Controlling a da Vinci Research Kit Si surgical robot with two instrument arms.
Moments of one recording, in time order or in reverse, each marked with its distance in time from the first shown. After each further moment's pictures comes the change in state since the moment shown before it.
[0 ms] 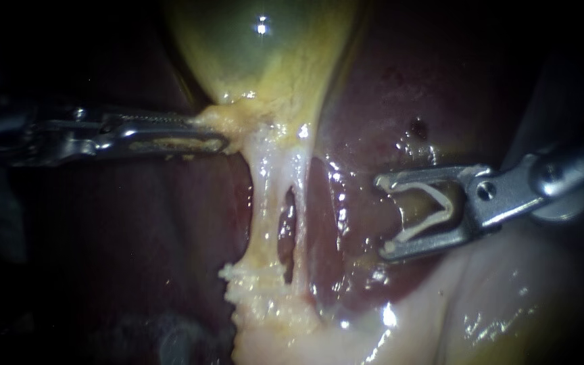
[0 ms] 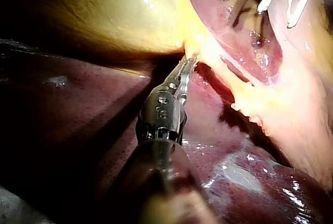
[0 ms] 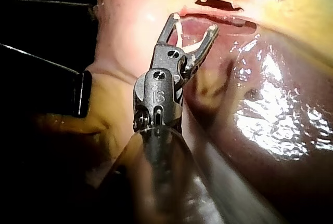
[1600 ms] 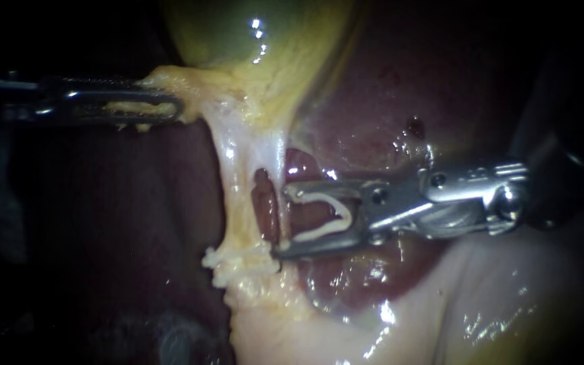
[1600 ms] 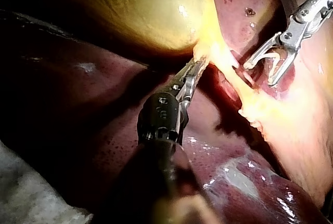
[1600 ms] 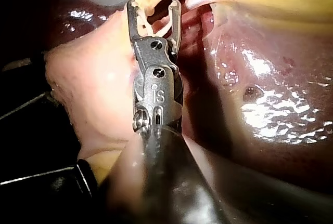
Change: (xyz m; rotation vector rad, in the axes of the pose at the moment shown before) right arm -0.001 0.003 0.015 0.039 0.131 0.381; left arm 0.002 -0.001 -0.007 0.004 0.036 -0.129
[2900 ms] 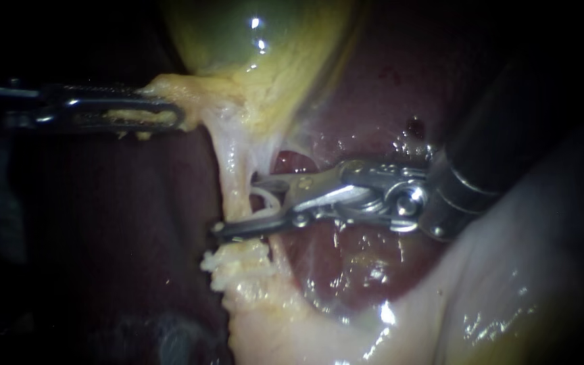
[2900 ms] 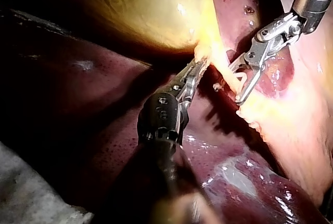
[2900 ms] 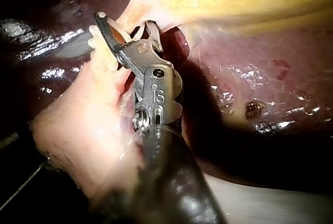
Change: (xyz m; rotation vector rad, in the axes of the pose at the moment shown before) right arm -0.001 0.005 0.008 0.054 0.098 0.132; left arm -0.001 0.000 0.000 -0.007 -0.009 -0.003
